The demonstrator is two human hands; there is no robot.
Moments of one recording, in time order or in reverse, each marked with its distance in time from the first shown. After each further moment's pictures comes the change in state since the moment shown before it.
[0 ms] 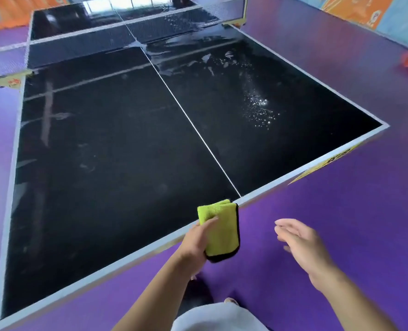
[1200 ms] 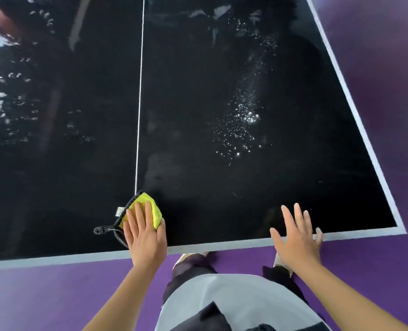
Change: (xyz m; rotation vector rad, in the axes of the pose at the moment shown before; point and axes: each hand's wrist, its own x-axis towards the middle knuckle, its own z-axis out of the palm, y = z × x) left_hand 0.274 -0.022 0.188 1.077 0.892 0.029; right_hand 0.443 -0.042 -0.222 -1.334 -0.173 -0.272
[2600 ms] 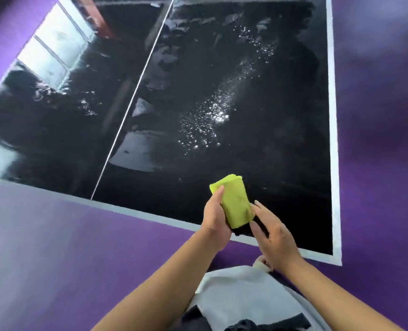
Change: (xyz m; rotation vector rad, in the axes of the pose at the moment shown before) left_hand -0.131 0.398 0.030 -1.653 -0.322 -0.637; right_hand 0.073 0.190 -0.064 0.636 -0.058 -0.755
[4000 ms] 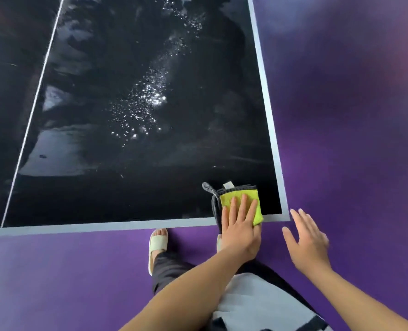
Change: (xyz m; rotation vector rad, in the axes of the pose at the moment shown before) left_hand 0.039 -0.180 0.029 1.717 -0.426 0.643; right_hand -0.121 0.114 -0.055 -0.492 0.175 0.678
